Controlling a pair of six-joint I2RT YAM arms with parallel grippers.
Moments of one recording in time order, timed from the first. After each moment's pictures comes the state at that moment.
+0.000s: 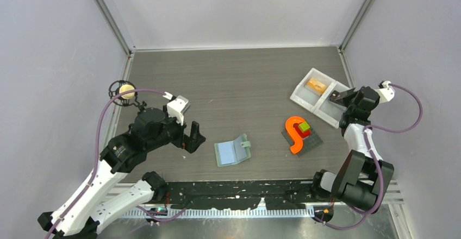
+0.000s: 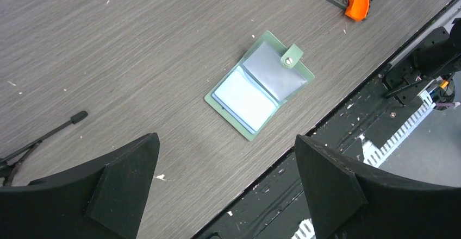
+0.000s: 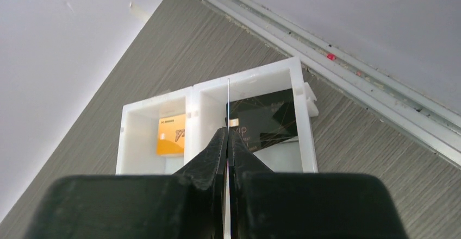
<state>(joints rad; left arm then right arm) -0.70 0.69 0.97 -0.82 0.08 -0.20 -0.44 1.19 0.62 0.24 0.12 0.58</state>
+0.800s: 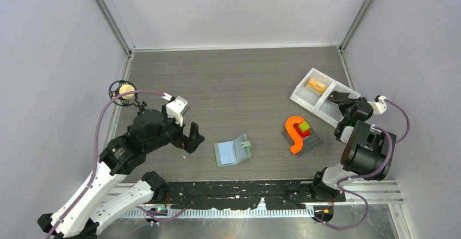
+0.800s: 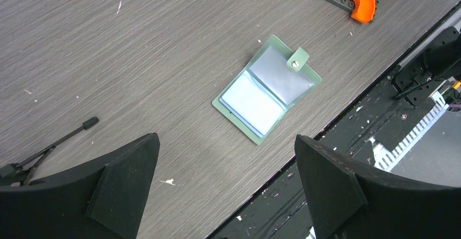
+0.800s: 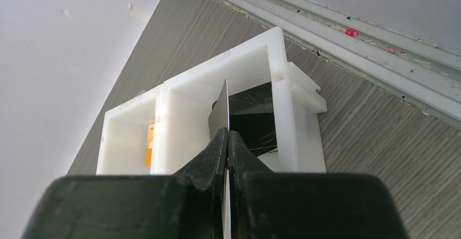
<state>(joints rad) -0.70 0.66 0.95 -0.80 0.06 -0.16 -0.50 1.50 0.44 0.80 0.02 0.72</state>
